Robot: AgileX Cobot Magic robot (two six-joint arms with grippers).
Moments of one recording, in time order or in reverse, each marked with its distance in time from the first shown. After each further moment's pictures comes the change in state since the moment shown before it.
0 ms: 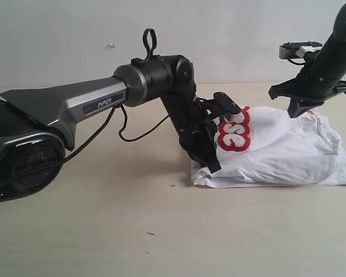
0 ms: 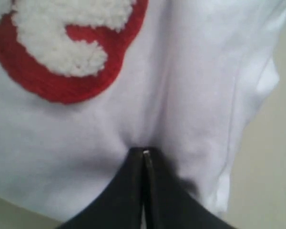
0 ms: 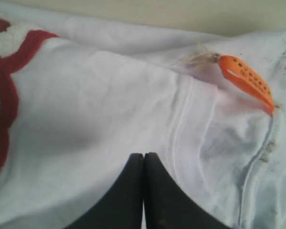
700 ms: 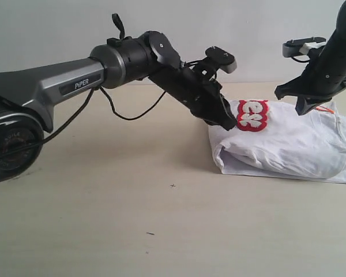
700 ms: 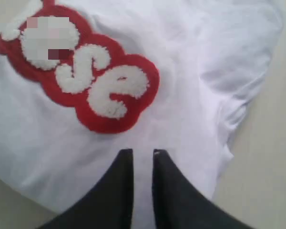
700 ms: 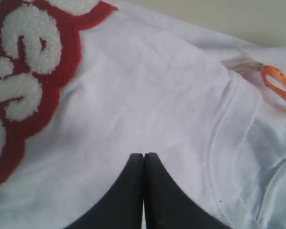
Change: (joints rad) left arm 0.063 -0.063 0.018 -0.381 -0.263 0.199; right arm 0.000 -0.013 0.000 -0.086 0.007 0.005
